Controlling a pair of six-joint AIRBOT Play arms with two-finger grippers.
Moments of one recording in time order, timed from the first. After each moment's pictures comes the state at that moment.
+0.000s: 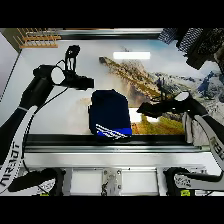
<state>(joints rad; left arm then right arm) -0.33 -1.36 1.35 1.38 -0.97 -1.63 0.01 -1.47 0.92 -0.72 1.03 1.19</state>
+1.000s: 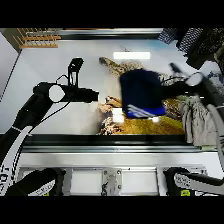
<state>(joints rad) -0.40 -1.19 1.14 1.28 -0.90 -1.62 -0.11 -1.37 1.22 -1.10 1.06 1.45</state>
